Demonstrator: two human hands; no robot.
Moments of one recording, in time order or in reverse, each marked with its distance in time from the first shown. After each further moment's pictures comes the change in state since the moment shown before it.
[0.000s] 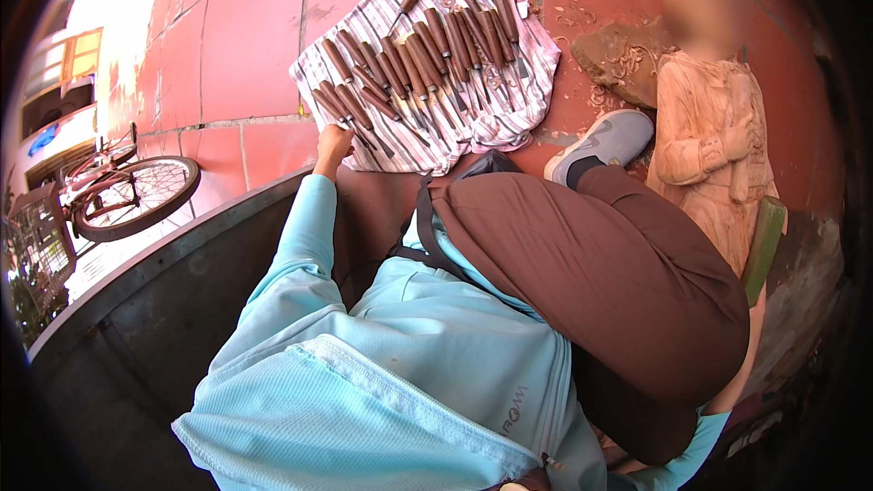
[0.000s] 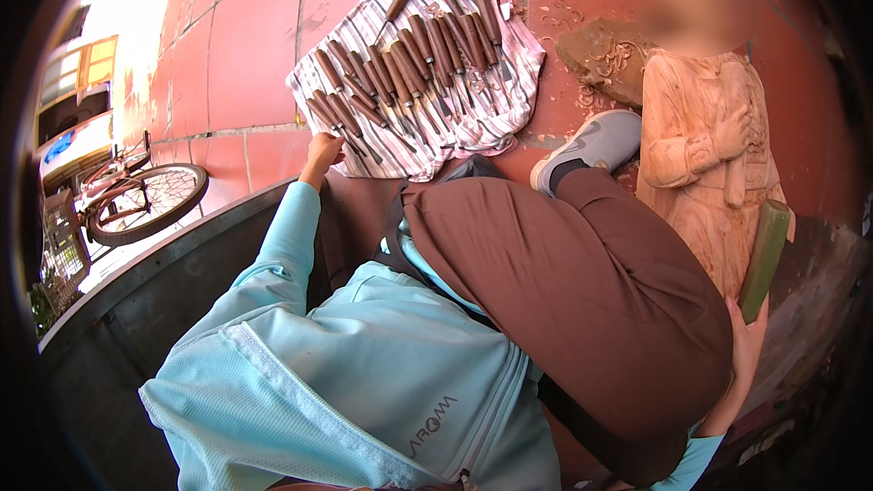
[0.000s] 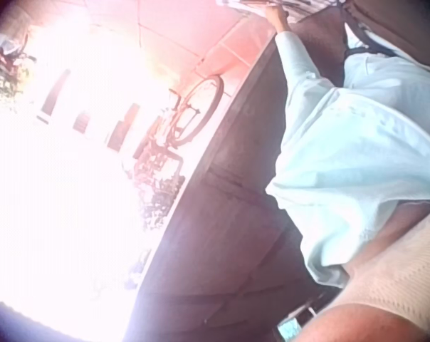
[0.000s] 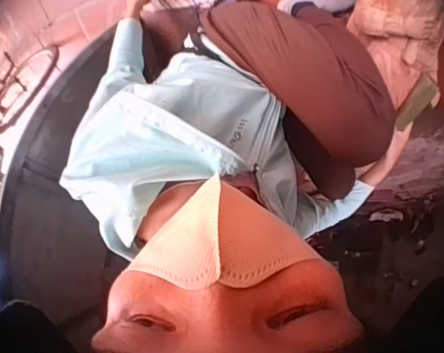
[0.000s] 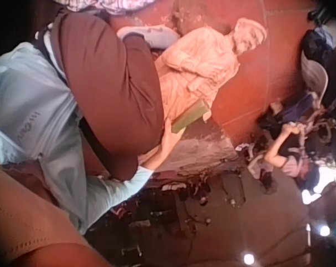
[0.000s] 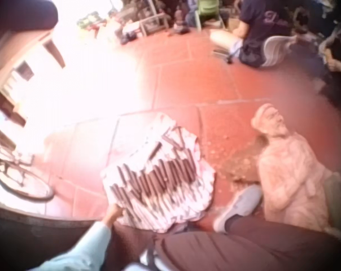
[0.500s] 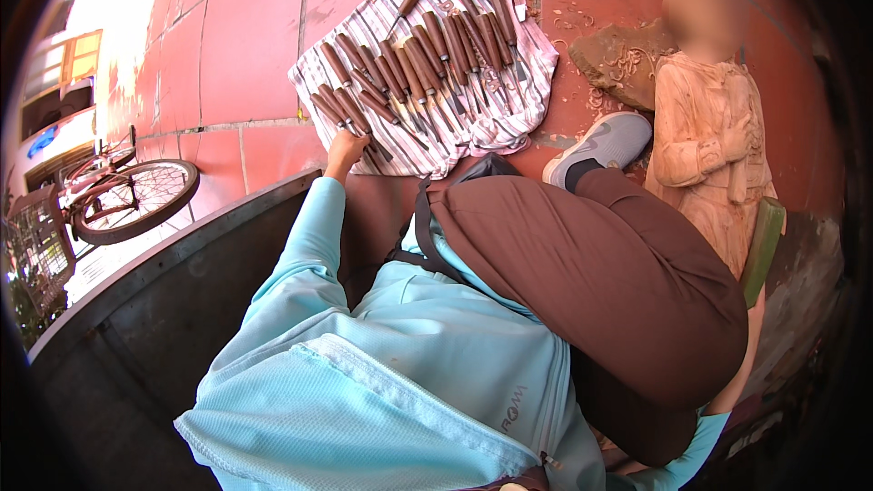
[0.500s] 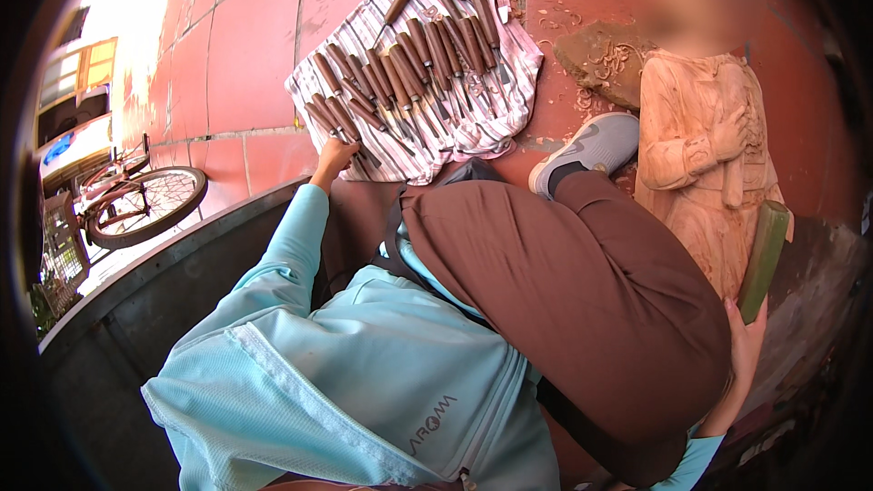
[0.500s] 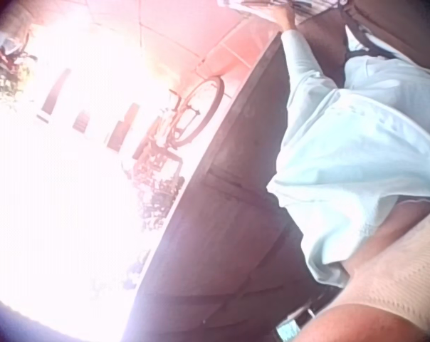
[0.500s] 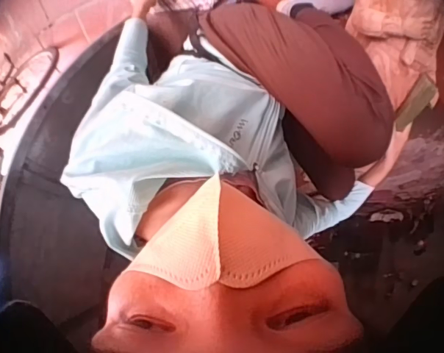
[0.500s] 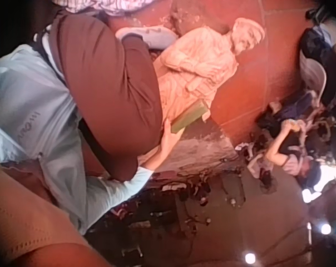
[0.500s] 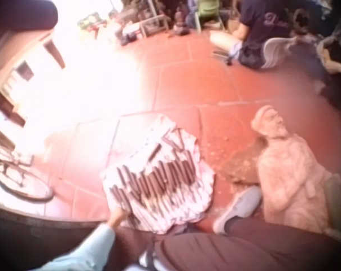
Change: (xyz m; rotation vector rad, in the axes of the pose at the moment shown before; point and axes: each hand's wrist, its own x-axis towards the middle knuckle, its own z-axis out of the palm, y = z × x) left_hand -0.010 0.002 0.023 0.018 -0.006 0.136; right_hand 0.001 -0.001 -0.001 -0.016 -0.018 -0.014
